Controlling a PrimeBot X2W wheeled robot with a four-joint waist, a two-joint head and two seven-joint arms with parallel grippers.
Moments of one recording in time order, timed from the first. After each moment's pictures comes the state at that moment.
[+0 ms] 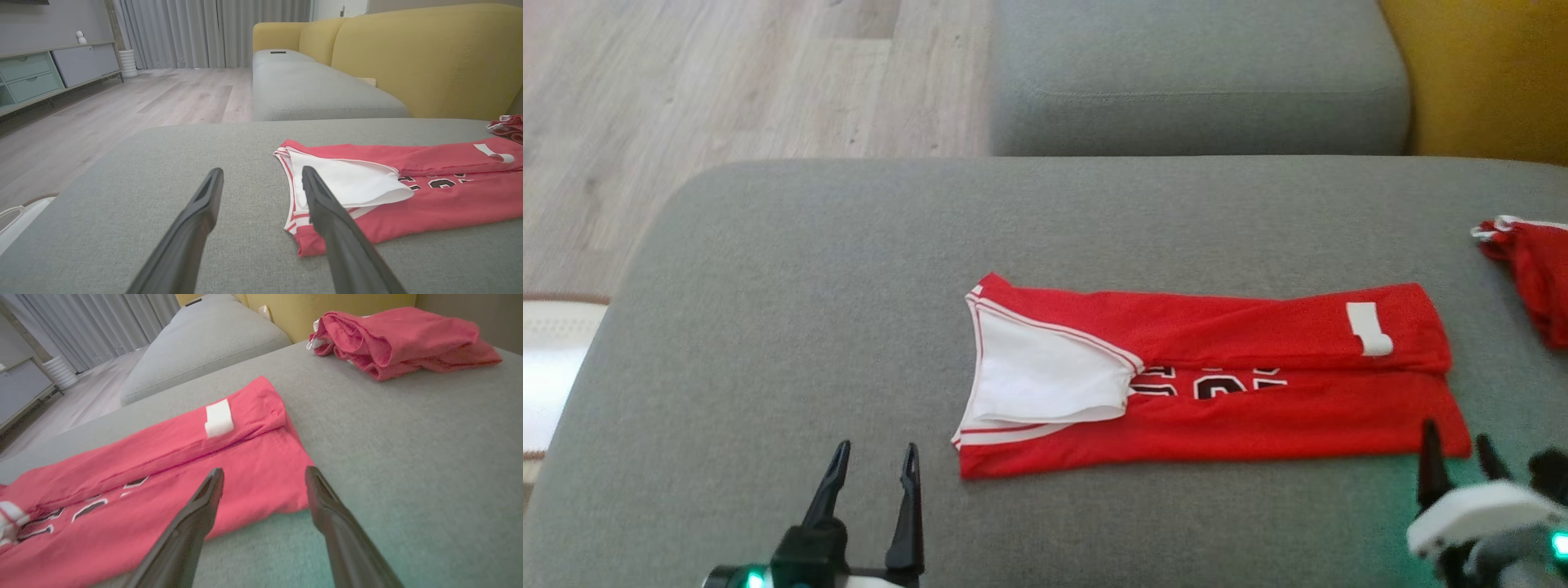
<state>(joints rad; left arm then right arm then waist) 0.18 0.20 -0.47 0.00 -0.21 0.33 -0.25 -0.10 -0.14 -0.15 0.70 0.34 0.12 -0.15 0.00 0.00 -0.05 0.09</state>
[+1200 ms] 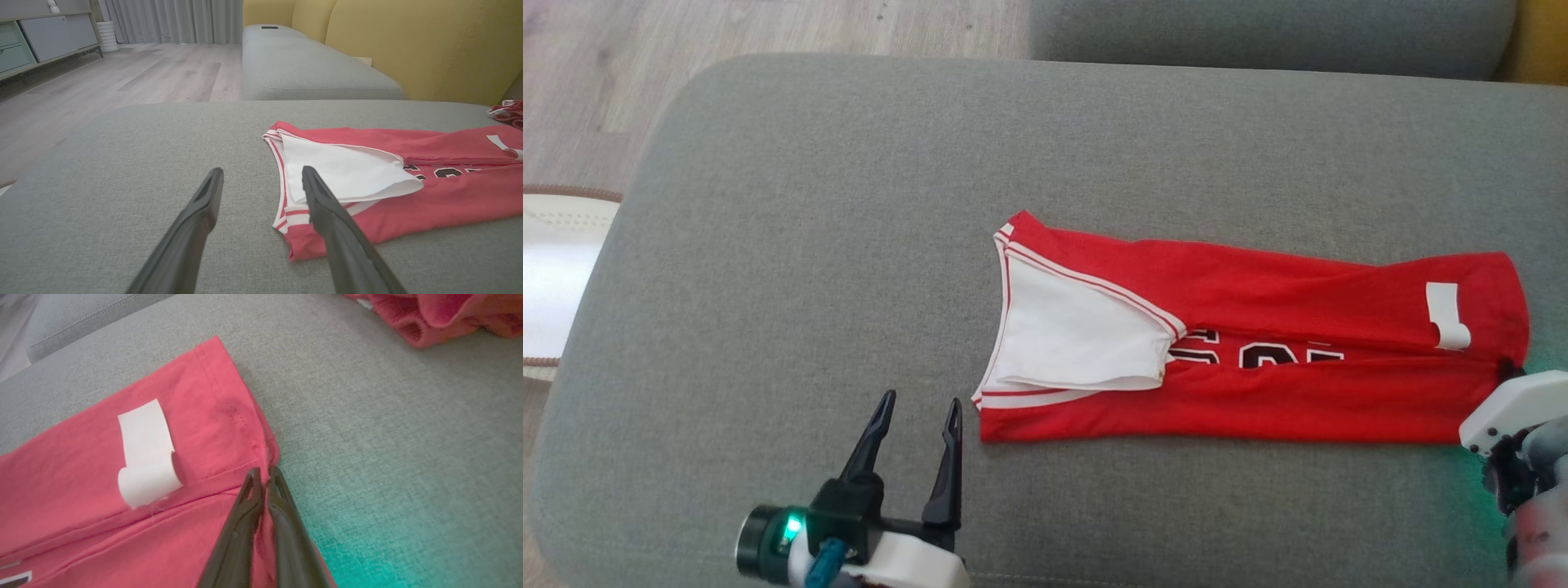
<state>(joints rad) 0.10 0.08 -0.41 0.06 -0.11 0.18 -0.25 -0.48 -0.20 -0.47 1.04 0.08 0.12 0.05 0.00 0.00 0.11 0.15</state>
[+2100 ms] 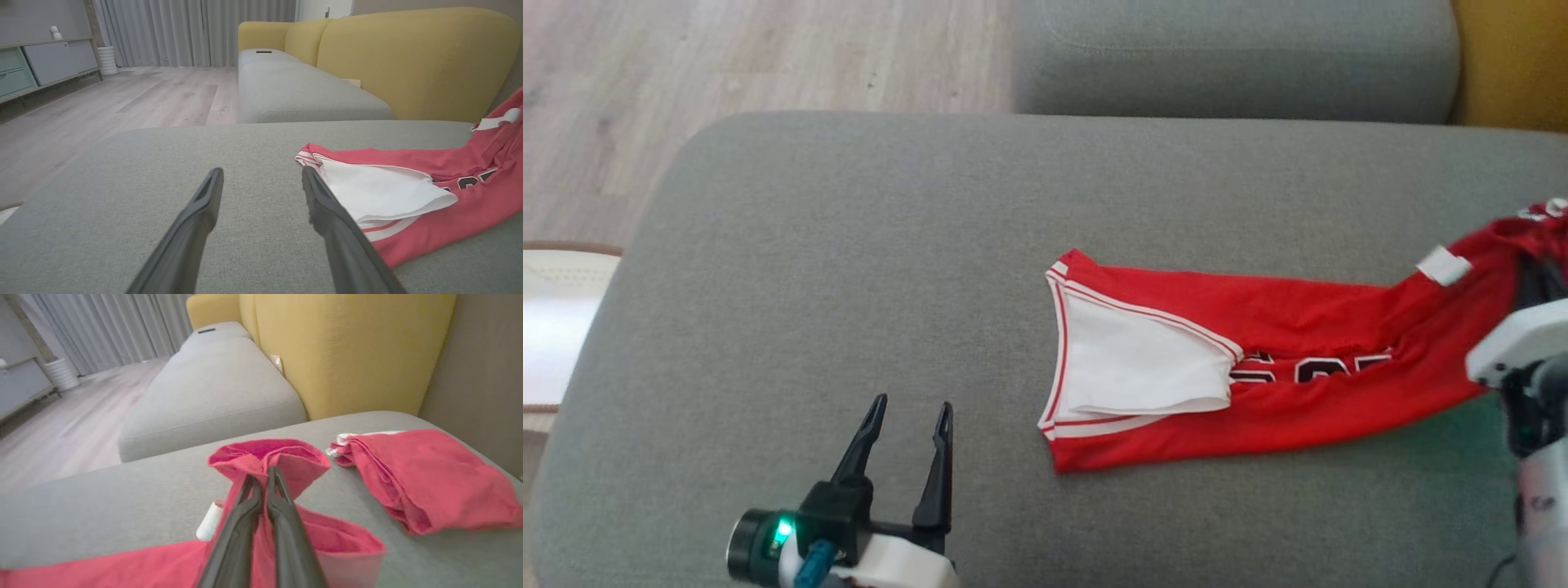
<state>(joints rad) 0.11 0.07 -0.36 0.08 -0.09 0.13 -0.25 -0.47 -0.22 -0.29 0.76 0.16 0.12 0.00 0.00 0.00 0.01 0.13</state>
